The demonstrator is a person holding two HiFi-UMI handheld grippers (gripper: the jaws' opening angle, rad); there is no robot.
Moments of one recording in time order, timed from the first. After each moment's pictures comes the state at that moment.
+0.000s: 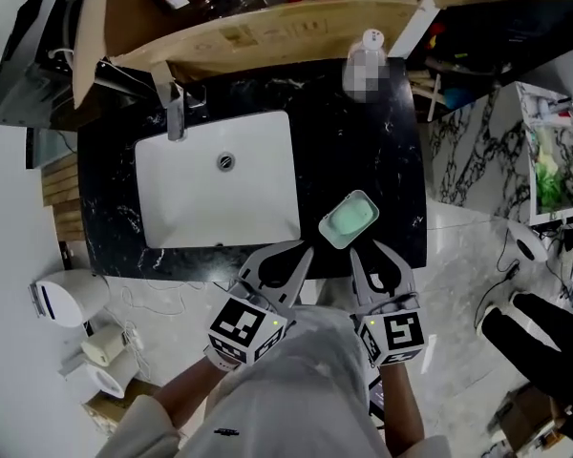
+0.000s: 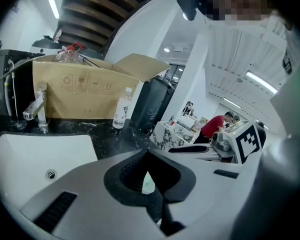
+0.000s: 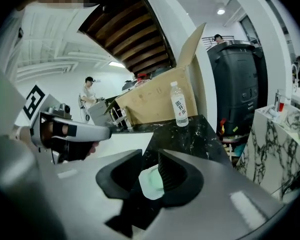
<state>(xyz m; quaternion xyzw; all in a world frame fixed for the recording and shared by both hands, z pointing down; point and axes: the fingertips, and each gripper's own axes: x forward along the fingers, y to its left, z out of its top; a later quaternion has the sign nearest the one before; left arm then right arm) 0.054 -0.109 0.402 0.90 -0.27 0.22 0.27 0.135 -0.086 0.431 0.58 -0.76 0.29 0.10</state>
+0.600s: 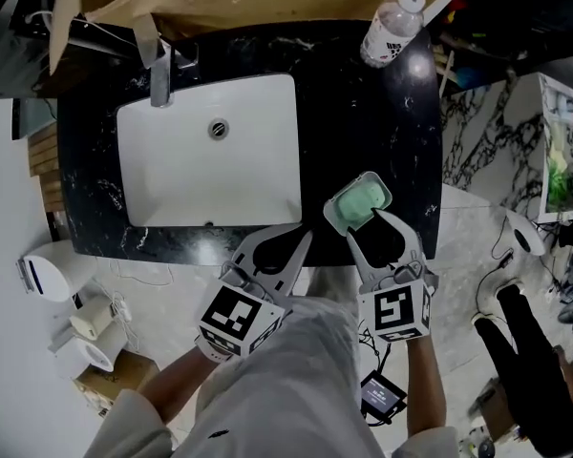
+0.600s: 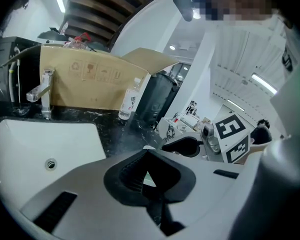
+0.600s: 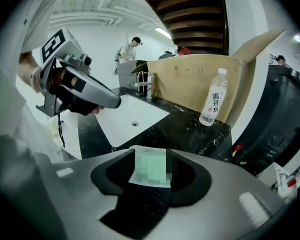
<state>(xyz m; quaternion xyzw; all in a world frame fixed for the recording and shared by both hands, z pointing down) 0.038 -0.112 0.443 0.88 -0.28 0.23 0.30 0.112 -0.099 0.490 0.43 -0.82 0.17 0.32</state>
